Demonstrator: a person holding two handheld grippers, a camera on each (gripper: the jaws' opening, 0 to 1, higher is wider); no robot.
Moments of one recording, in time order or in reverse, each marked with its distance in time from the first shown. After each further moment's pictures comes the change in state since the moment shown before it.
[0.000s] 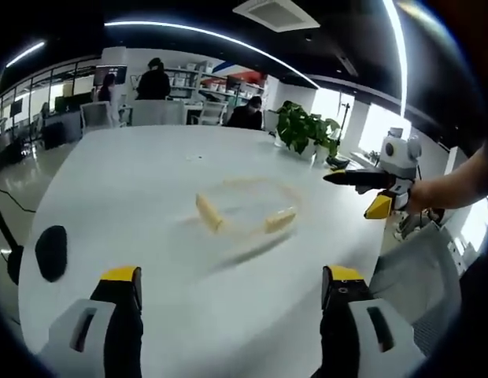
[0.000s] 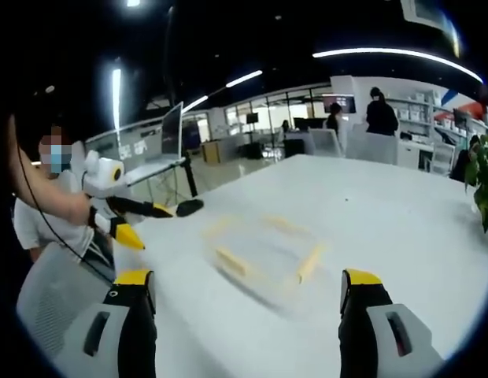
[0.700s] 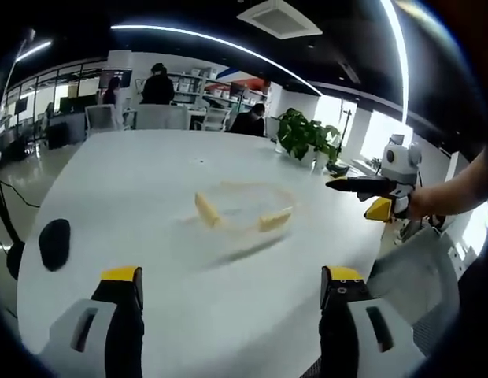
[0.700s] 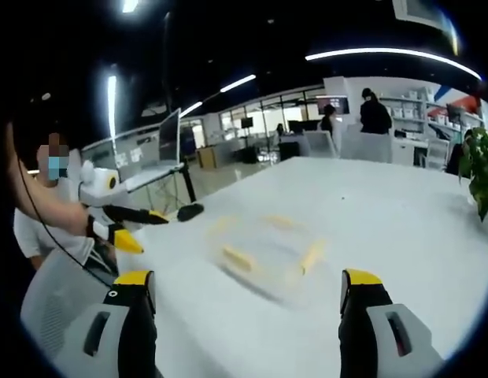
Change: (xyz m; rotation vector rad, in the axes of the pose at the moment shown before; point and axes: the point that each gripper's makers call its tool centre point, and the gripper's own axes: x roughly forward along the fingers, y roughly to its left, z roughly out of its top) left arm -0.013 -0.011 -0.006 -0.015 -0.044 0.008; right arm -0.013 0.007 -0.003 0.046 -0.031 -0.020
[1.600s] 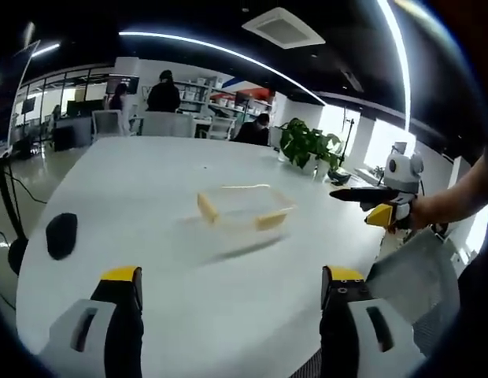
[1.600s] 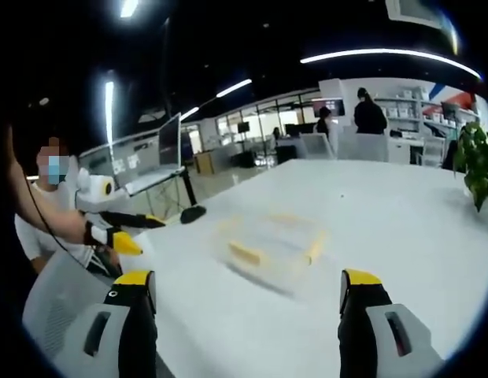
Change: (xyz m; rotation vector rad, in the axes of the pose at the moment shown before) left arm -0.014 -0.002 -0.006 -0.008 -0.046 0.026; right arm -0.008 0.011 -0.003 0.027 -0.036 -0.021
